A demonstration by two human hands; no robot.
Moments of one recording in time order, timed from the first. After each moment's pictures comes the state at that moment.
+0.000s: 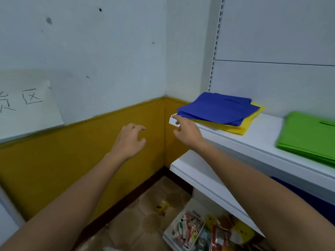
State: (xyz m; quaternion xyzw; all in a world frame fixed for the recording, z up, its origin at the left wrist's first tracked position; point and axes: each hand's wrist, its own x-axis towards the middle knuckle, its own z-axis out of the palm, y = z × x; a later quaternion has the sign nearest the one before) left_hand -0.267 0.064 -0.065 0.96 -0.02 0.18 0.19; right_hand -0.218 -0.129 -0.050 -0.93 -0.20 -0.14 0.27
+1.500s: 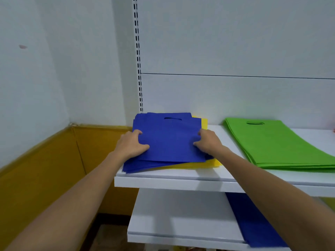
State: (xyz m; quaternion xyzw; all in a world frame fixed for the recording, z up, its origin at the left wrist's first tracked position) left_hand 0.042 -0.059 -0.036 0.94 -0.26 0.02 0.24; right_hand -0.074 -0.279 -0.034 -0.94 0.29 -0.12 0.14
